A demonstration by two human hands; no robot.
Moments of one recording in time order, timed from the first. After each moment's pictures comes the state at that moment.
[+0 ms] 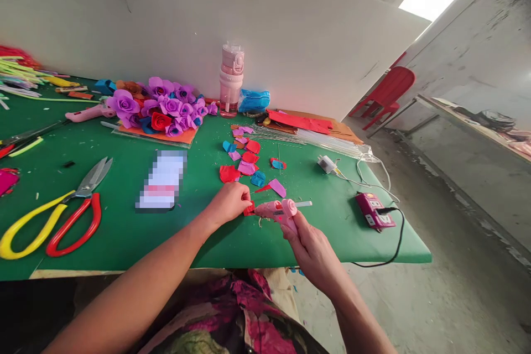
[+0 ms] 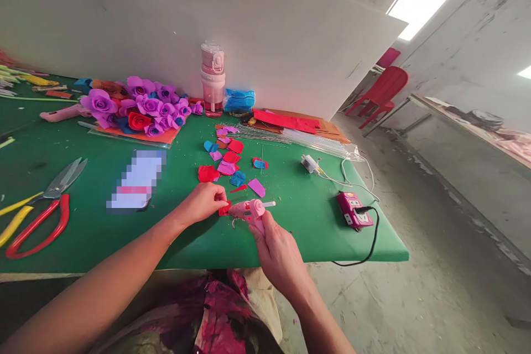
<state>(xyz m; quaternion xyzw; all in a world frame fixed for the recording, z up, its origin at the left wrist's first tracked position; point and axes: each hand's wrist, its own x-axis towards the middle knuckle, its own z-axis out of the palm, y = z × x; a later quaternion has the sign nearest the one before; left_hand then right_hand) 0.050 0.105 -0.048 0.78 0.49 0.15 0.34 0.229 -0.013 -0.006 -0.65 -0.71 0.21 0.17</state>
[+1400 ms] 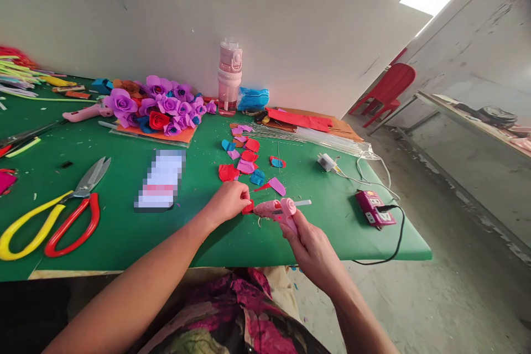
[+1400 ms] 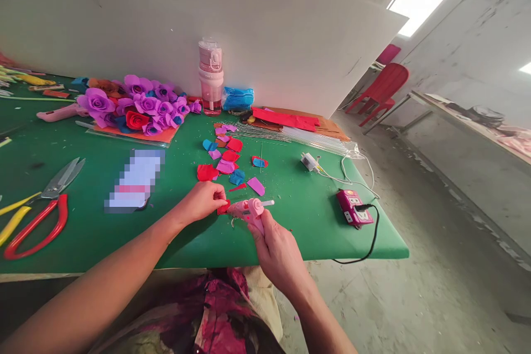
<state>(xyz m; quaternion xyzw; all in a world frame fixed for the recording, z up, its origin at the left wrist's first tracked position) 0.051 0.105 -0.047 0.79 0.49 0.15 0.34 0.231 -0.014 -0.008 -0.65 -0.70 0.23 0.17</state>
